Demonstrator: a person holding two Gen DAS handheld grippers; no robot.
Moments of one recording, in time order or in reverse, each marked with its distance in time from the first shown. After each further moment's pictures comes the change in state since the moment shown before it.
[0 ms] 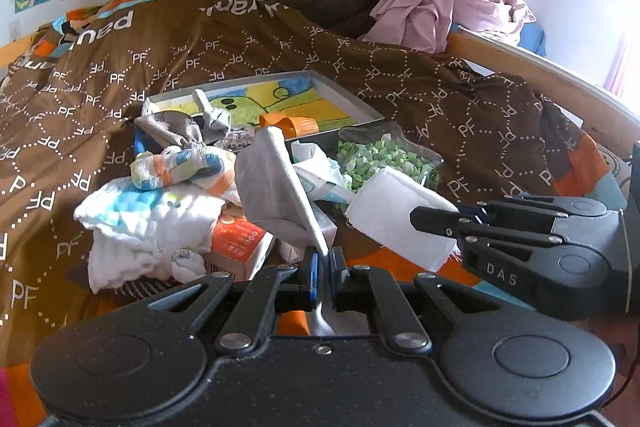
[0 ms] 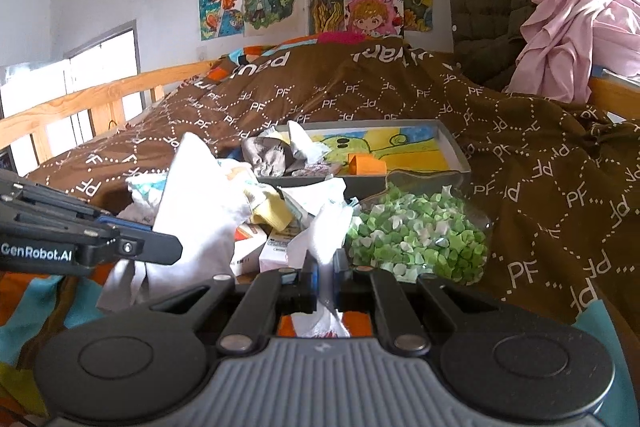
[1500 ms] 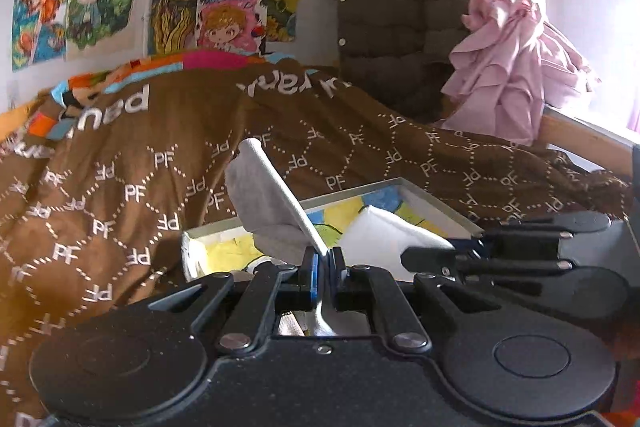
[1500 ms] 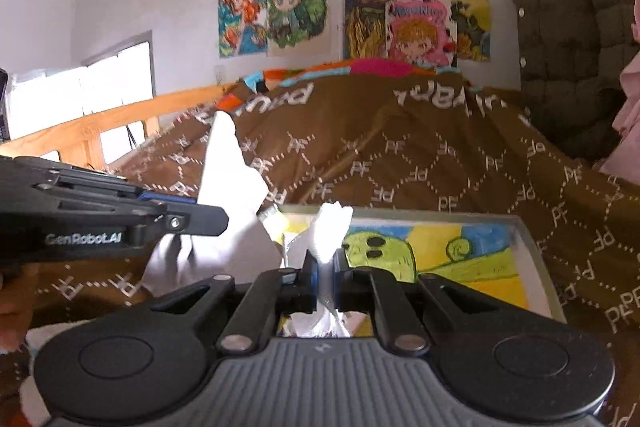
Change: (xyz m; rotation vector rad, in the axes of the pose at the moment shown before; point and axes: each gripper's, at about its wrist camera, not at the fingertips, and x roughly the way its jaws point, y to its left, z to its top) left arm 0.133 0.135 0.150 0.031 -0.183 0.051; right arm 0.206 -0.012 0.136 -0.070 -0.038 0.098
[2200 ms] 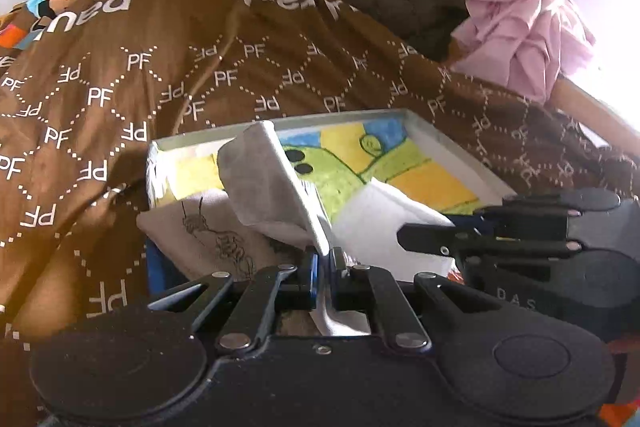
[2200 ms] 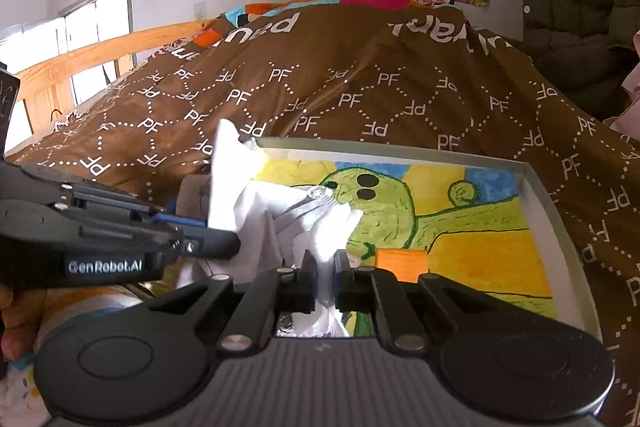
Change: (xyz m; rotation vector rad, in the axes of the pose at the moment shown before) left arm 0.059 0.029 -0.040 -0.089 0.185 -0.101; right arm 0.044 0.008 -0.018 -0.018 0.176 -0.056
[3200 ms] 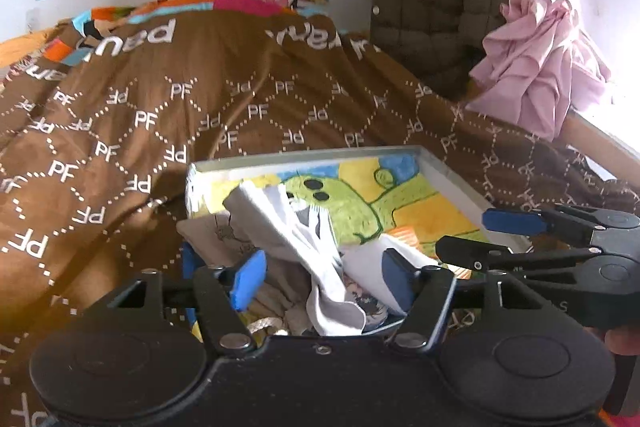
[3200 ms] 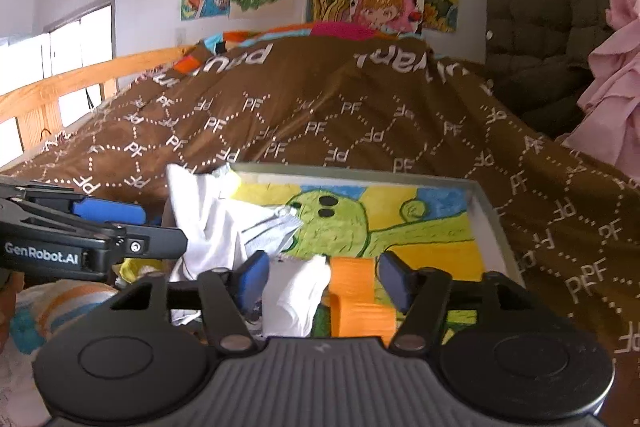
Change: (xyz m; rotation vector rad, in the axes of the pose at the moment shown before) left arm -0.053 -0.022 -0.003 -0.056 -0.115 0.110; right arm -0.050 -0.017 -0.002 0.011 -0.089 -0.079
